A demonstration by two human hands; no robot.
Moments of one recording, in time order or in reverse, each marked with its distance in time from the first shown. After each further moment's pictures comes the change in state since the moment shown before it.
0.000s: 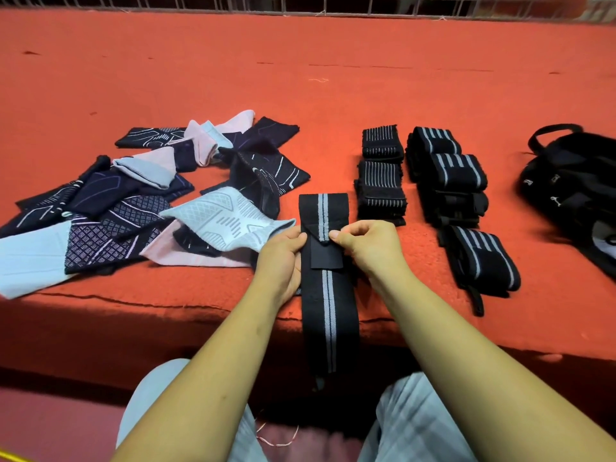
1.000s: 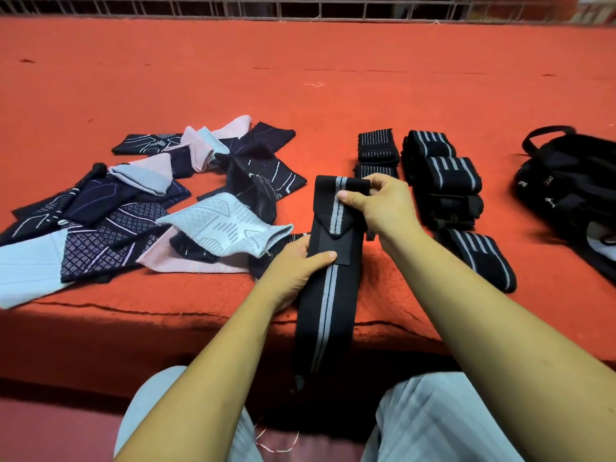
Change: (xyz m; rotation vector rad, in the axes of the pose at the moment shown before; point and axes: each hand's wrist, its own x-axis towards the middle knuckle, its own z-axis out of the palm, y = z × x) left_hand -0.005 -0.004 -0.003 0.536 -0.219 0.040; right_hand 0.030 -0.050 -0.022 0.047 0.022 -0.159
